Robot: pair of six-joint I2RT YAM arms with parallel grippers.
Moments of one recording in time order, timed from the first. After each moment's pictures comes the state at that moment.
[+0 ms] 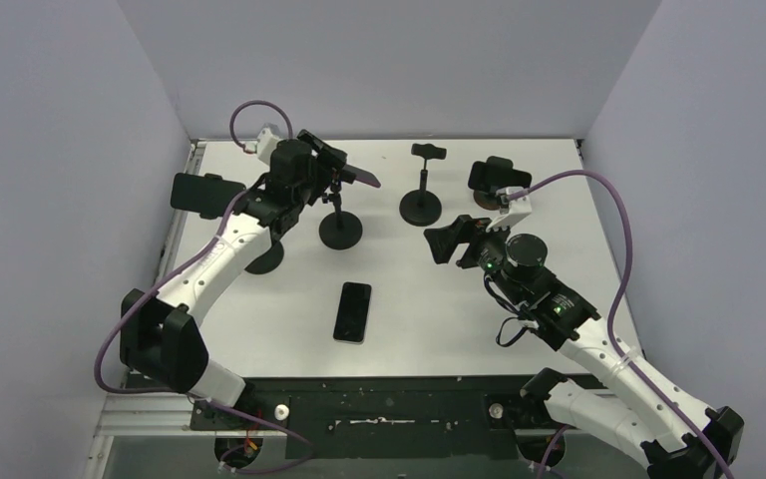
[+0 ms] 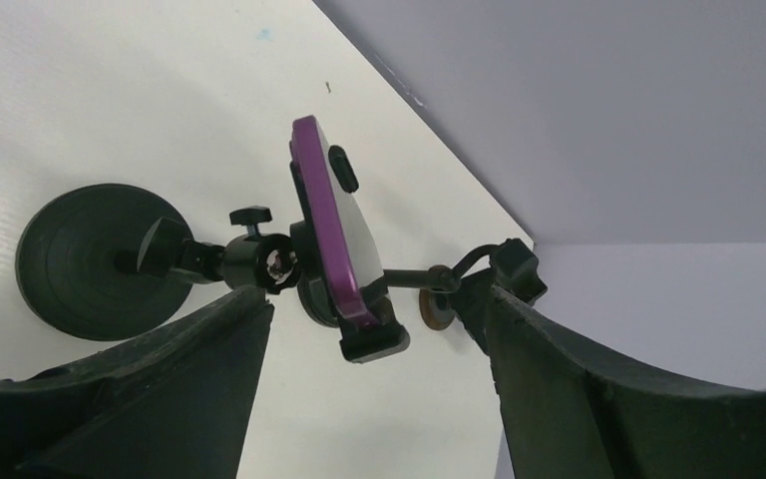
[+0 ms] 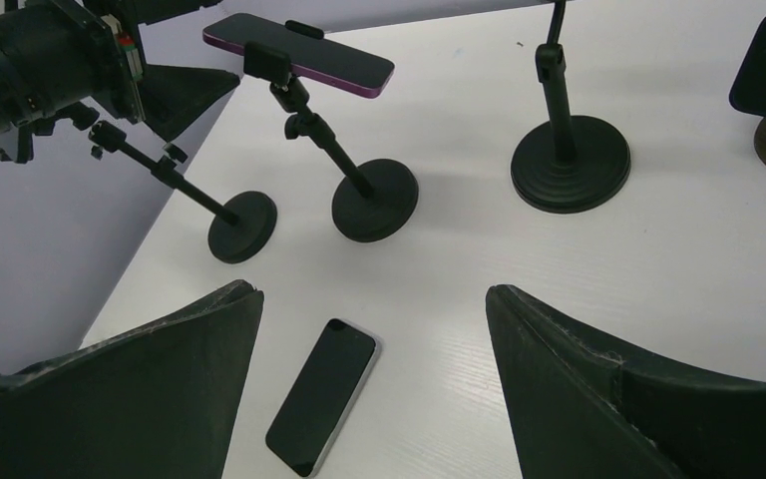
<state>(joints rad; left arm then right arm) -0.45 1.49 1.28 -0.20 -0.29 -1.14 0.66 0.83 0.76 -0.08 0.15 0.48</state>
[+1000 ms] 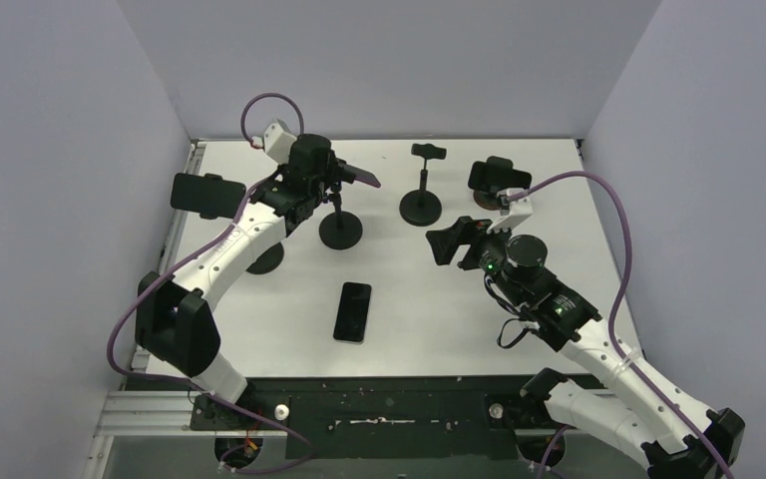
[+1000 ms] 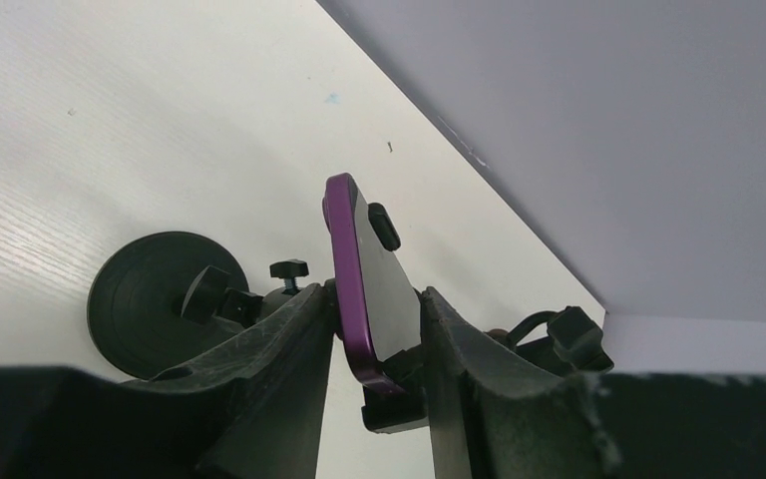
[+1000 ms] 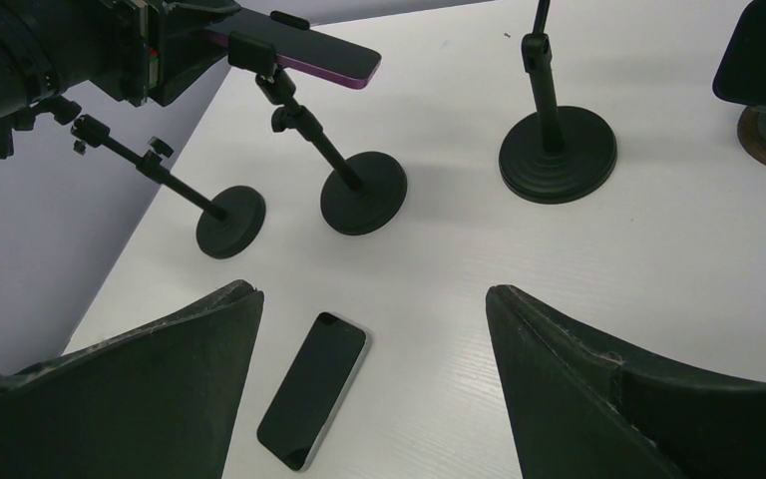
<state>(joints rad) -0.51 1.60 1.41 -0.29 -0.52 -1.09 0.66 0.83 0.76 -0.11 0.17 0.48</state>
